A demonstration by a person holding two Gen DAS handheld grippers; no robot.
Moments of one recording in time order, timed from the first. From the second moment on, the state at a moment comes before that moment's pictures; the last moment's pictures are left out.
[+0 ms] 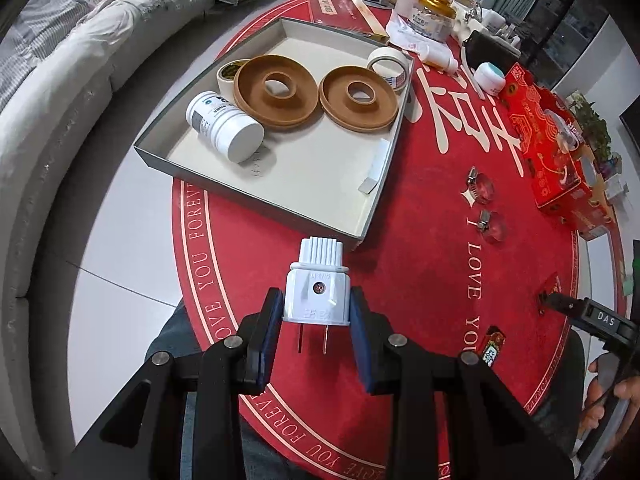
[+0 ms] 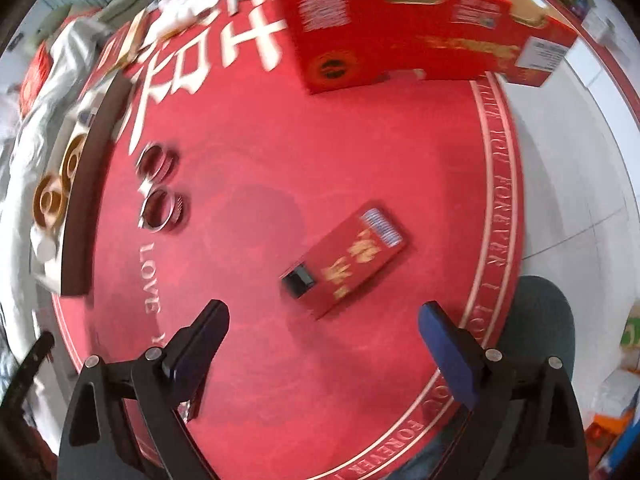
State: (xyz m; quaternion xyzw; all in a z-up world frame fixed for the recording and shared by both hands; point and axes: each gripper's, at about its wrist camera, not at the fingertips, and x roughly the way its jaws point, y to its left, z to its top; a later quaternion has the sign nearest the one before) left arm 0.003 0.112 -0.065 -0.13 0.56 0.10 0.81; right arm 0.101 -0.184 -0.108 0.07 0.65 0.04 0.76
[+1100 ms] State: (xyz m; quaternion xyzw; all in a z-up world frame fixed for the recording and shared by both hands) left arm 0.008 0.101 -0.042 -0.13 0.55 0.11 0.82; right arm 0.097 -0.192 -0.079 -0.06 0.58 0.15 0.80
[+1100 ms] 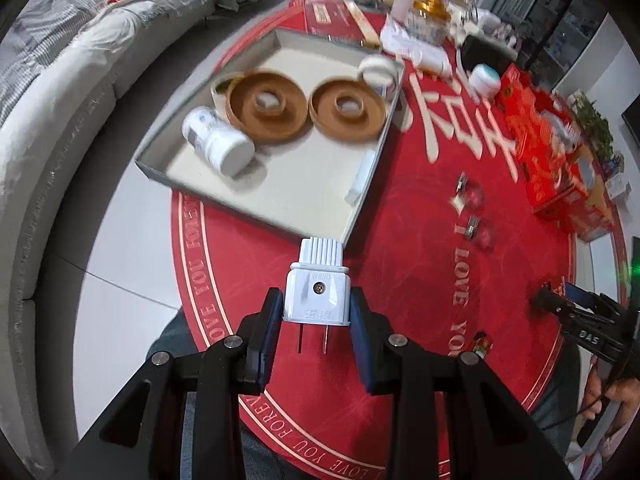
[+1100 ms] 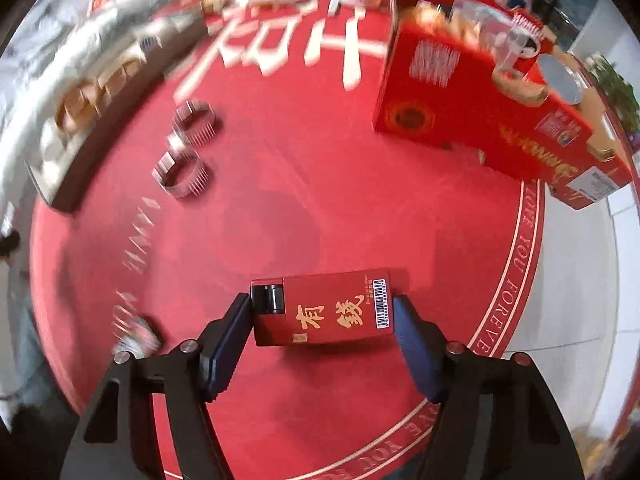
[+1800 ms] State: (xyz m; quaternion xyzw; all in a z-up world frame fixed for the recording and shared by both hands) left arm 0.075 0.154 0.121 -0.16 0.36 0.16 0.90; right arm 0.166 -0.015 0.139 0.05 0.41 0.30 0.86
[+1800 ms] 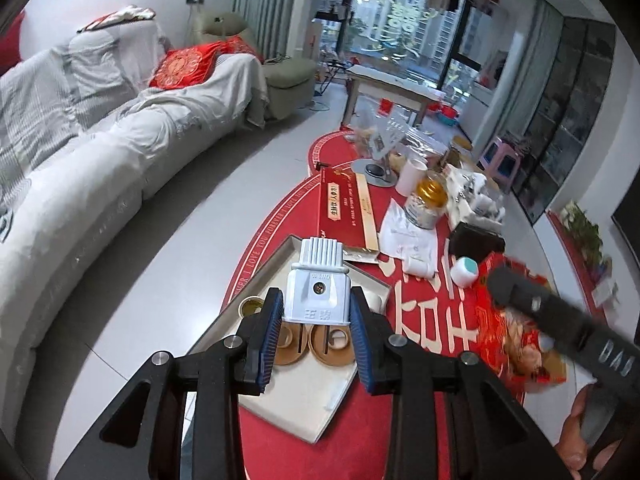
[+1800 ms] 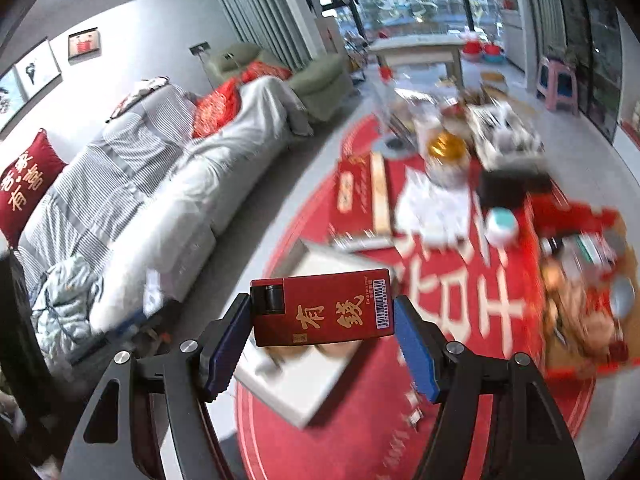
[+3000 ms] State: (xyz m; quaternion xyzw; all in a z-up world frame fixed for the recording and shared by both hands) left arm 0.138 0.188 -0.045 -0.16 0.49 0.22 0.83; right arm 0.237 0.073 -0.011 -0.03 0.52 0.26 0.81
